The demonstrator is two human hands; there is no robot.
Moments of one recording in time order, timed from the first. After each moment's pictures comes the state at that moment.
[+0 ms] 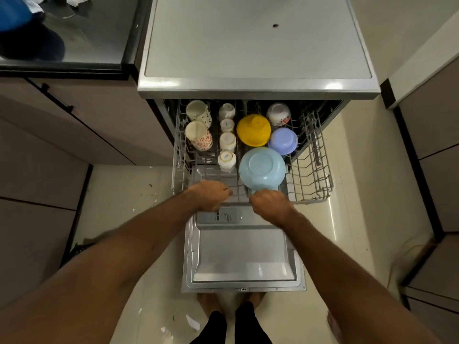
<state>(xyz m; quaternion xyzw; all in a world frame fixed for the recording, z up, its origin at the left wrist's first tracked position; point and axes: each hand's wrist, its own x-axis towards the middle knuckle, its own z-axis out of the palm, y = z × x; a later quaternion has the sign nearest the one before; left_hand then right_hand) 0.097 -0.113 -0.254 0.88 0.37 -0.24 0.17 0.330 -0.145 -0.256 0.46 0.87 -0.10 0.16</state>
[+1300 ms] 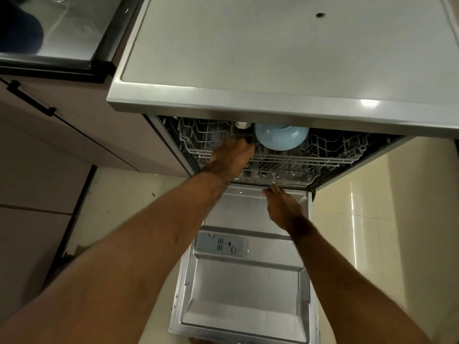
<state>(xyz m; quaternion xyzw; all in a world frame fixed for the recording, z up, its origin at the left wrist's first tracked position) 0.140 0.073 -0.276 0.78 0.62 -0.03 0.09 0.346 0.007 -0.410 0.52 0.84 -0.16 0.04</state>
